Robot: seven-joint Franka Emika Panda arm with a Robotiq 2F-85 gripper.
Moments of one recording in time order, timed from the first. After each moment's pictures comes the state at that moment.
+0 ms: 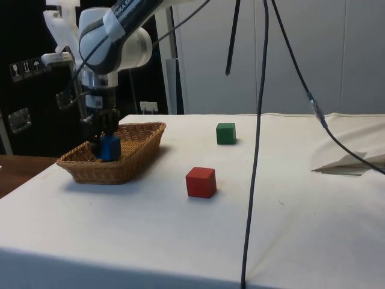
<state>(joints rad) 0.01 0.90 -0.09 -1.32 0.19 2.37 -0.11</state>
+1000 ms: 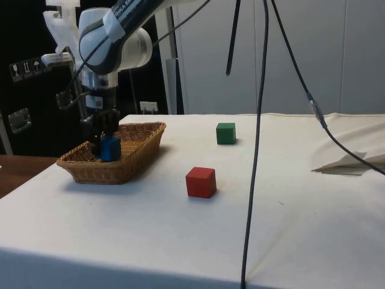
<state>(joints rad) 0.01 0.90 -0.09 -1.32 0.19 2.37 -0.11</state>
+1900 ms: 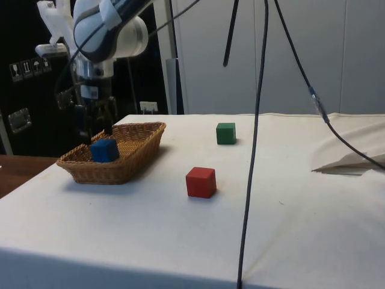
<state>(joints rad) 0.02 0.87 -0.09 -1.30 0.18 2.30 -0.11</state>
